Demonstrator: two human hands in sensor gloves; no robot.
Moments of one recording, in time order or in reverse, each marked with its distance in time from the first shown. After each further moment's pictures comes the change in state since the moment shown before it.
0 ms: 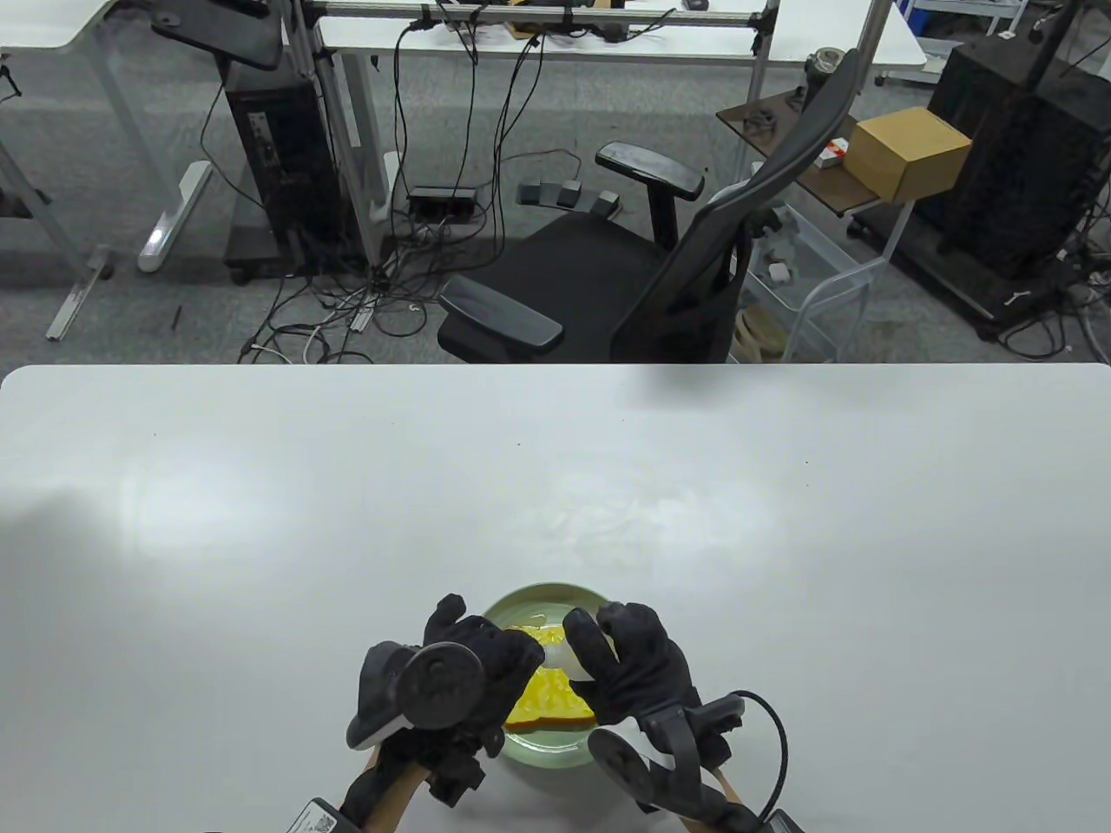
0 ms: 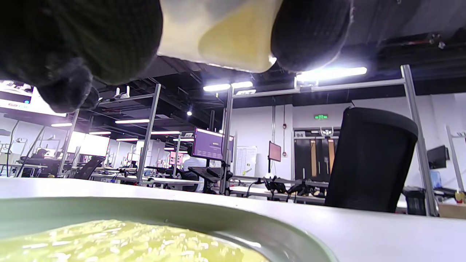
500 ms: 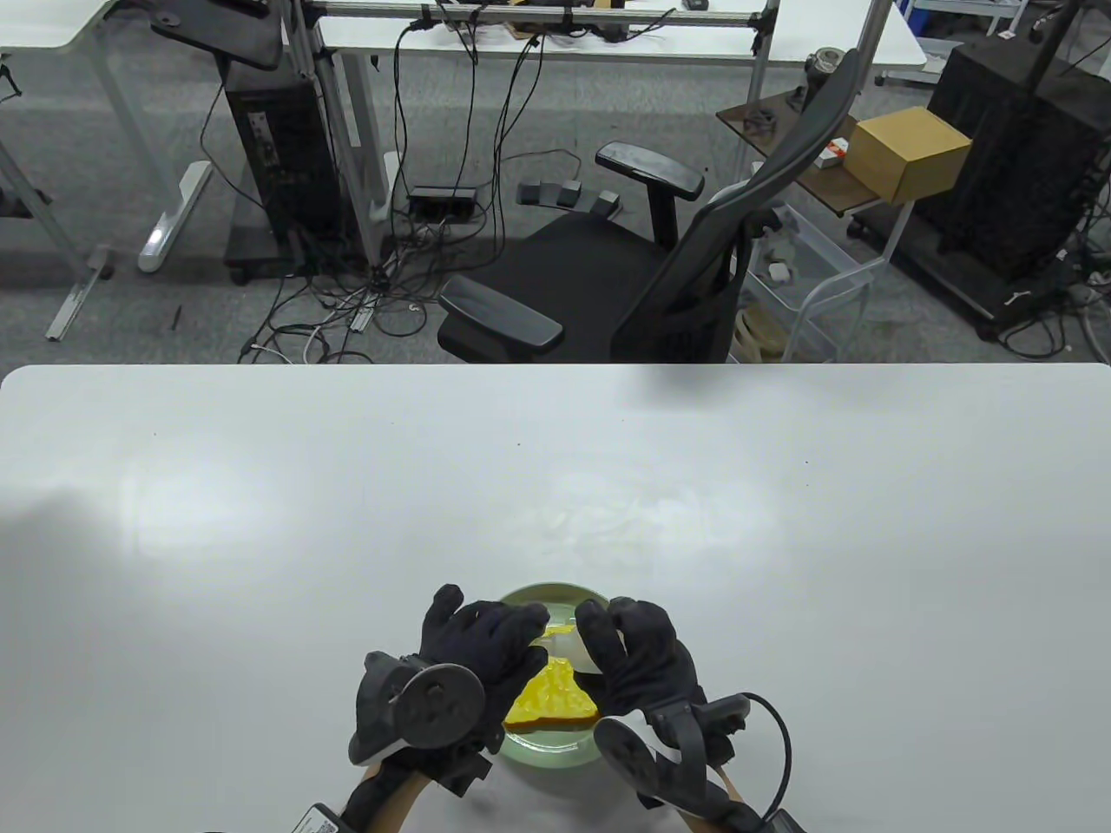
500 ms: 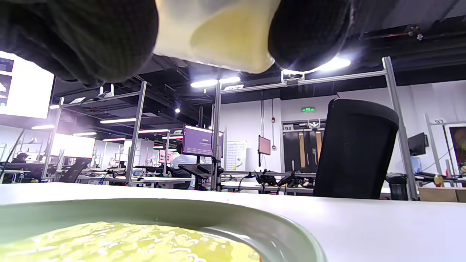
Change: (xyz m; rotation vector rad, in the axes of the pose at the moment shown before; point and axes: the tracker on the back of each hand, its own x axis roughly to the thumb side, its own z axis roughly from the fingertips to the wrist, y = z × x) left_hand 0.020 0.002 0.009 0.172 -0.125 -0.291; right_hand -0.006 0.000 0.000 0.025 0.059 -0.019
